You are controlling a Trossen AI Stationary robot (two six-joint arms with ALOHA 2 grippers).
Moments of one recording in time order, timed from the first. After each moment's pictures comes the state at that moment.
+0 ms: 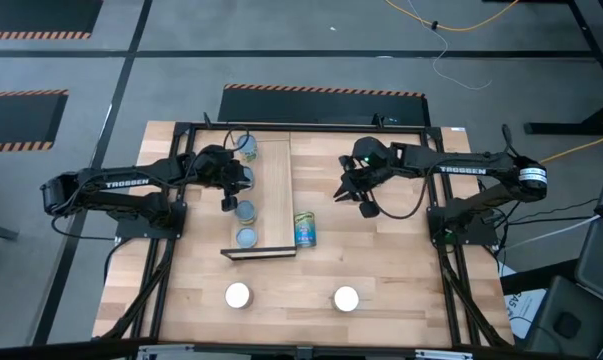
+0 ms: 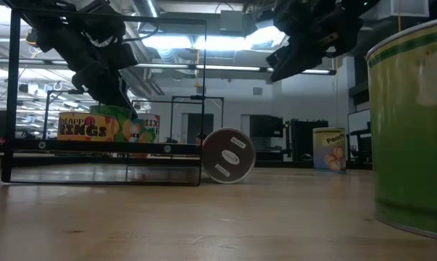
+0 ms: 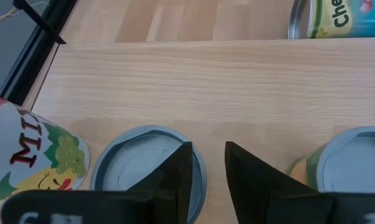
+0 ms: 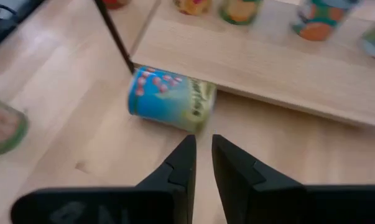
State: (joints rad) left arm 0.42 0.97 0.51 -0.27 0.09 0.24; right arm -0.26 1.37 0.98 -0.44 -0.43 -0.48
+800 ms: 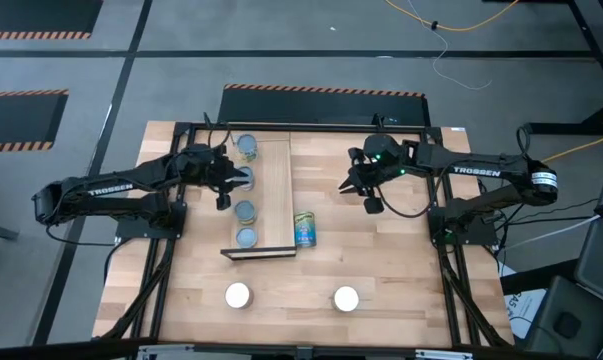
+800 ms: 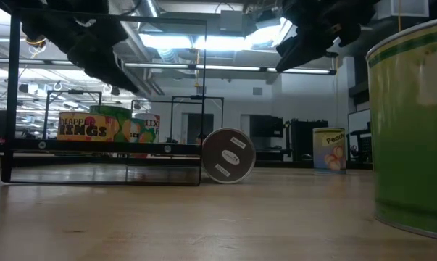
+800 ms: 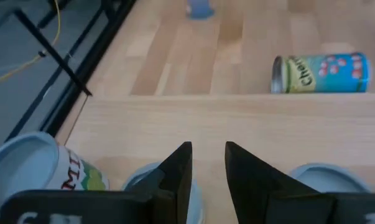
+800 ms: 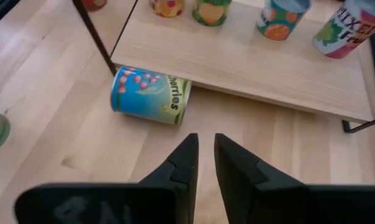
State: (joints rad) left arm 0.40 0.78 0.51 -0.27 0.10 0.21; right arm -0.26 1.27 0.98 -0.48 -0.32 -0.45
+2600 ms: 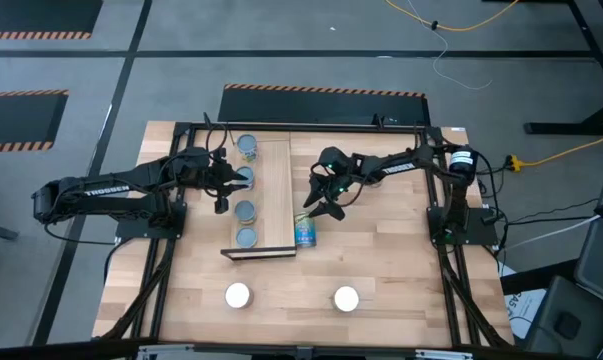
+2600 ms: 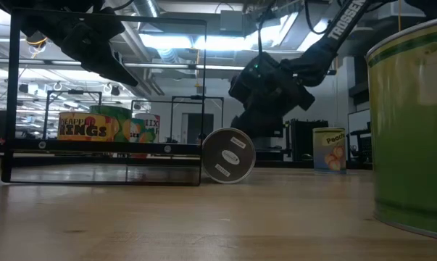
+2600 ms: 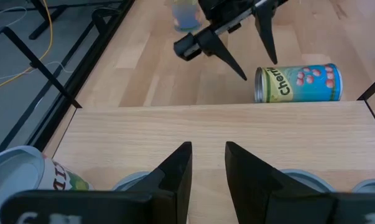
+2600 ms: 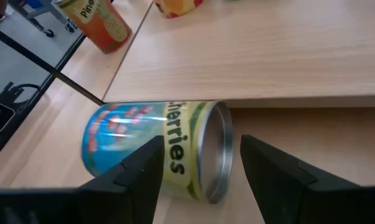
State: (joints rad) left arm 0.34 0.74 0.51 -0.28 0.09 0.18; right arm -0.32 1.91 0.98 0.16 -0.78 -0.13
